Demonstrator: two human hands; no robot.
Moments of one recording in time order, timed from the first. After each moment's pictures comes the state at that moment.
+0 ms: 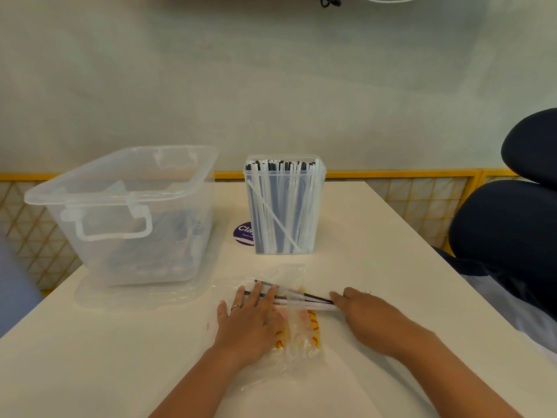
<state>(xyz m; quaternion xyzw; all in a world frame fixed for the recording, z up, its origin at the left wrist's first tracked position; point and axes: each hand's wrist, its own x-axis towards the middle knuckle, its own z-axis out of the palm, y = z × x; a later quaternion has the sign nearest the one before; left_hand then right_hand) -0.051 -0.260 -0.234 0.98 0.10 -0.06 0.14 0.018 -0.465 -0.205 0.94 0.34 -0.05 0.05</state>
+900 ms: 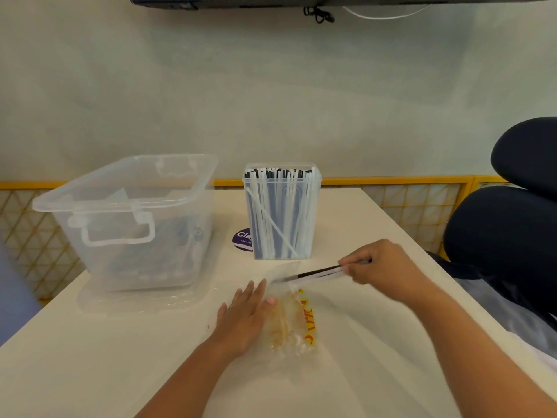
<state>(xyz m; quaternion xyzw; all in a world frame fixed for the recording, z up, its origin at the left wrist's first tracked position) -0.052 -0.250 -0.224 0.94 0.11 -0.04 0.31 0.016 -0.475 -0.126 0.90 0.17 0.00 -0.40</state>
